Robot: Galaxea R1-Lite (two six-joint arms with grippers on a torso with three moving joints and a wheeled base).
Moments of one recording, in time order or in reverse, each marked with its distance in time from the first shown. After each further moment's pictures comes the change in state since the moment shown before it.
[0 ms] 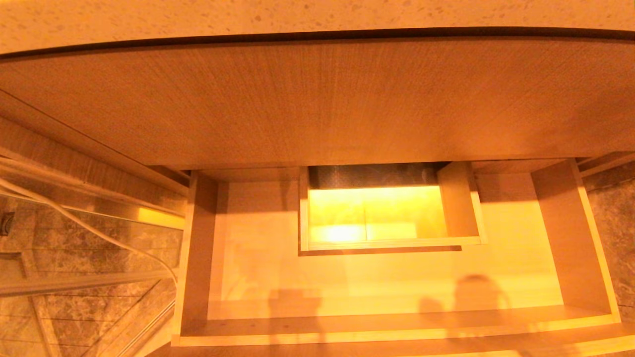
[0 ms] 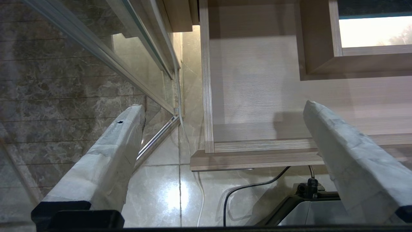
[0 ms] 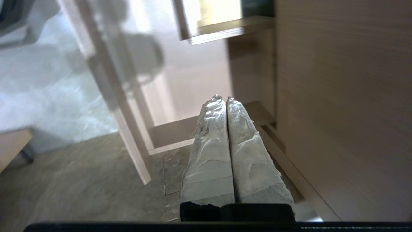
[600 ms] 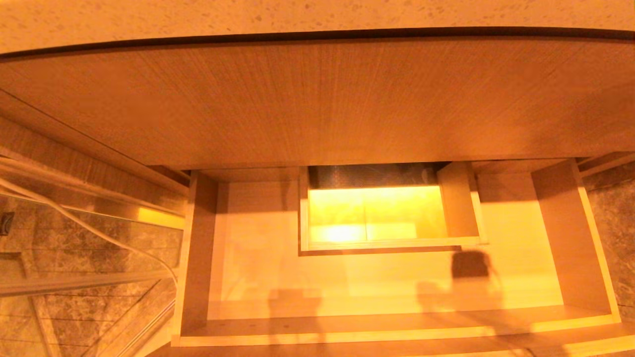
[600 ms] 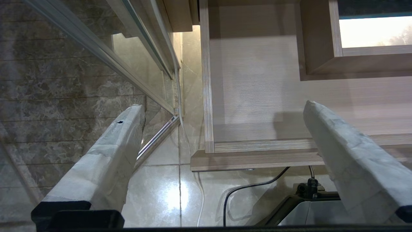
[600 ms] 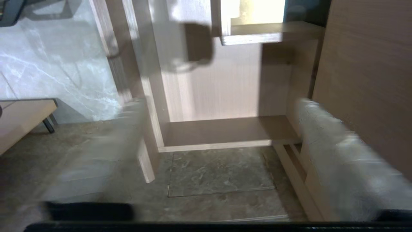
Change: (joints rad) left arm 0.000 0.000 0.000 0.000 0.000 0.000; right arm 0.000 0.197 0.024 -0.002 -0.001 -0.109
